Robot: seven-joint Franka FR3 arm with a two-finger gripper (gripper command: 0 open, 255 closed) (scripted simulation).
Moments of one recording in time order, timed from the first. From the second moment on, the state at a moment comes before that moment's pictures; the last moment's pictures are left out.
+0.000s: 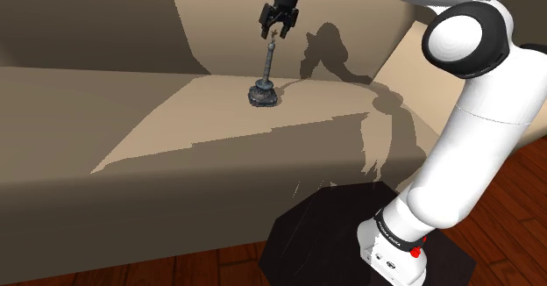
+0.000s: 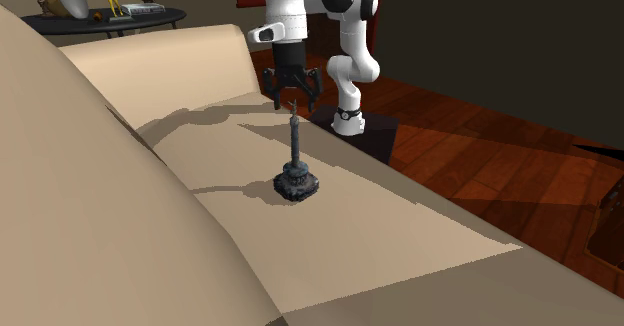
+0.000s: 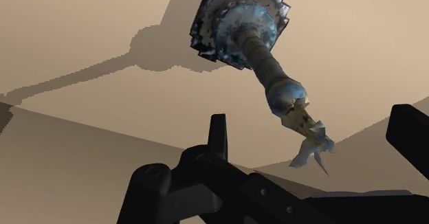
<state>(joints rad) -0.01 0.26 0.03 -1.37 0.10 1.74 -0.07</state>
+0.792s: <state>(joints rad) -0.01 0.26 0.03 -1.37 0.10 1.74 -0.07</state>
